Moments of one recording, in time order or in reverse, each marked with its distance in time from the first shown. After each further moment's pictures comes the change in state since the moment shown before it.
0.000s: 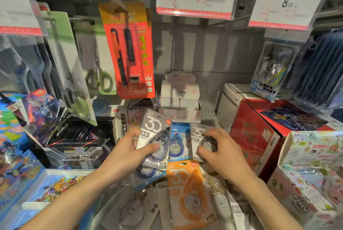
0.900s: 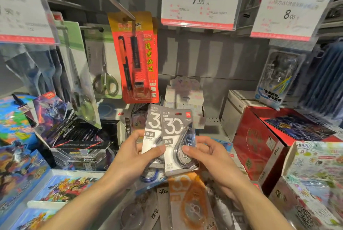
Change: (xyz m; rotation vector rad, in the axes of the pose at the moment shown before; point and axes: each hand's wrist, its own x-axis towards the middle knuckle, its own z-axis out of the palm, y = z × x) left_hand -0.017 0.011 0.010 -0.156 0.014 0.092; right_hand -0.004 -0.028 0.009 1.026 -0.309 0.178
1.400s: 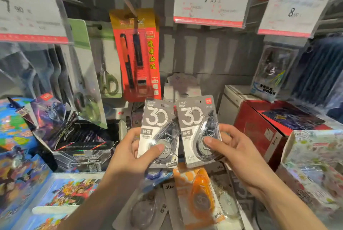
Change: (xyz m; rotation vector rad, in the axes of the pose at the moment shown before) left_hand -0.021 0.000 -0.018 -0.089 -0.010 0.163; right_hand -0.040 -0.036 -0.005 0.001 0.091 -0.127
